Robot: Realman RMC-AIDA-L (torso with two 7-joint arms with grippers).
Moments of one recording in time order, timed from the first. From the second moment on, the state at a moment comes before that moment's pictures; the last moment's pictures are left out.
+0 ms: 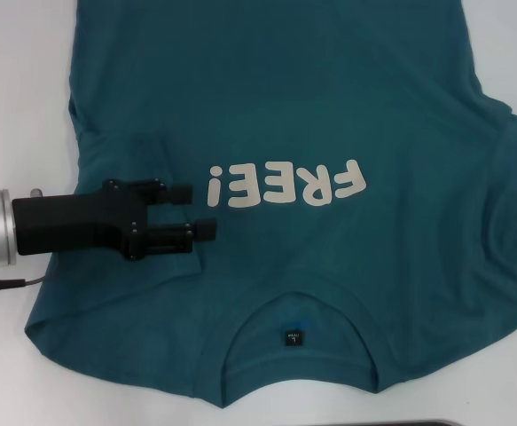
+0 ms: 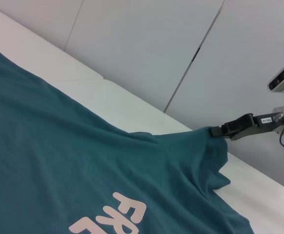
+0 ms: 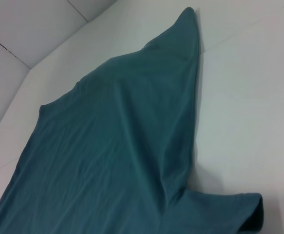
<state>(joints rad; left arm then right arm) -0.43 -2.15 -2.41 -0.74 -1.07 1.66 -1.54 0.28 1.92 -0.25 -0.76 -2.22 -1.57 2.02</state>
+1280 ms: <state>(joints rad) -0.43 -2.15 -2.41 -0.74 -1.08 1.65 -1.54 0.49 1.97 -0.29 -0.77 -2.21 -1.65 2.01</state>
